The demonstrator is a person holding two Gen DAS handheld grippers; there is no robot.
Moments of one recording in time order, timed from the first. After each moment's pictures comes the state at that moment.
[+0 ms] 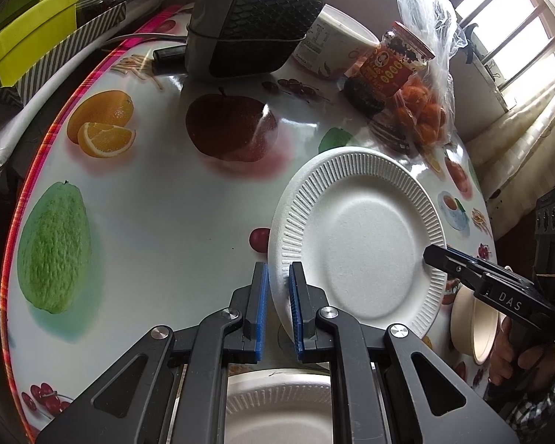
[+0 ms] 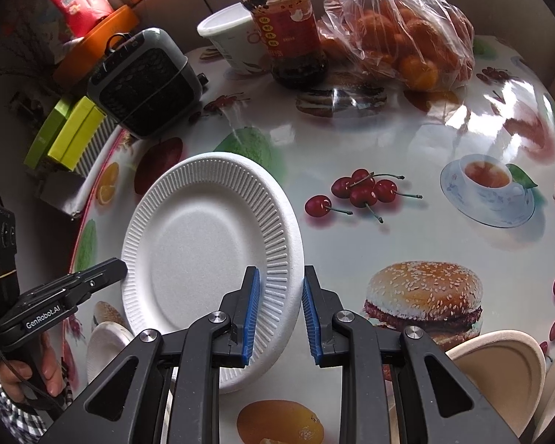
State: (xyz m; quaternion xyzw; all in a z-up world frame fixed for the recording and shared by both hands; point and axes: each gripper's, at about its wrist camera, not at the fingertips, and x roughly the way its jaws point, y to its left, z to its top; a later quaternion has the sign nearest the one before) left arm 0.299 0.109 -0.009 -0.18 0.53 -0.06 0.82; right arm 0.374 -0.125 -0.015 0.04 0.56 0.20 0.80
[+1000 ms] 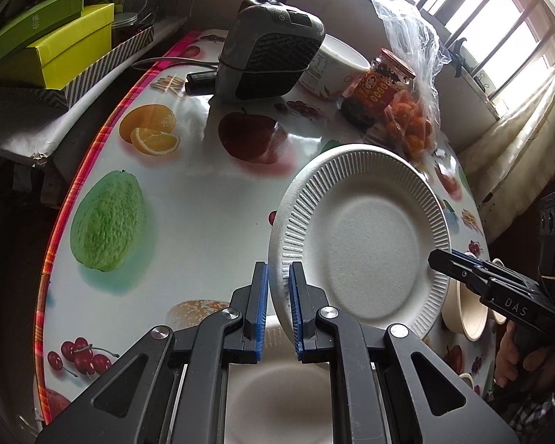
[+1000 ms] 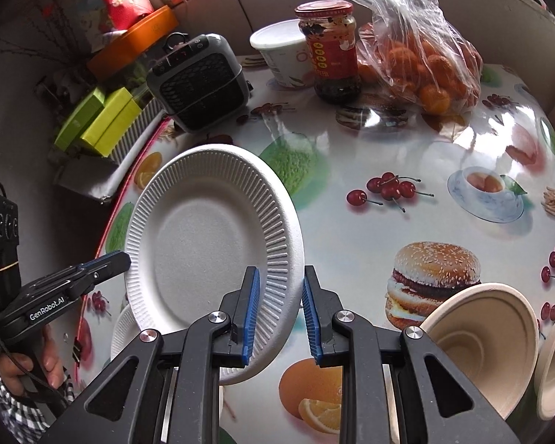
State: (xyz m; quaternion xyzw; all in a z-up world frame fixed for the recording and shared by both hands) left arm 0.247 0.124 0.022 -0.18 0.50 -0.04 0.84; right arm 0.330 -0.110 0.018 0.02 0.53 0.23 0.81
